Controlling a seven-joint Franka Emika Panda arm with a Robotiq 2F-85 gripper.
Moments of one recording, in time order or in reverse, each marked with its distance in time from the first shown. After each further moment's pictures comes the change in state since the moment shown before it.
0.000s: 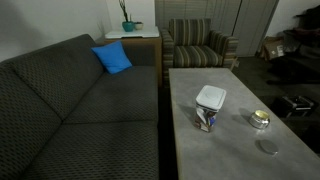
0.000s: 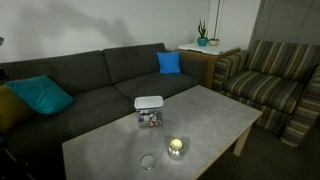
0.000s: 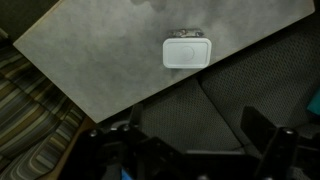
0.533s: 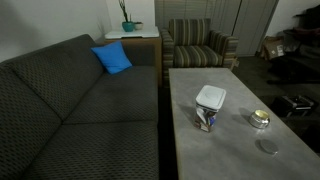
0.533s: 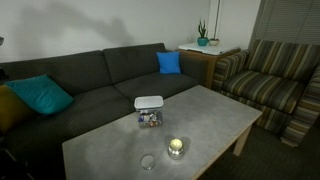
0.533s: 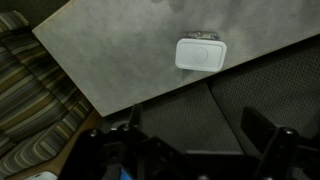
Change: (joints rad) arm -0.006 0.011 0.038 -0.003 -0.102 0.069 0.007
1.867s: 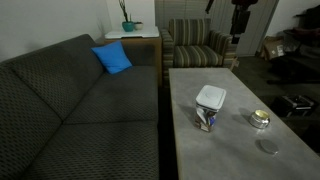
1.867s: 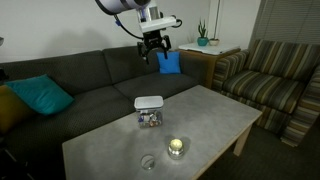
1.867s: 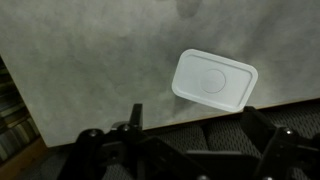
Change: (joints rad) arm 0.042 0.655 0.085 0.429 -0.293 0.064 0.096
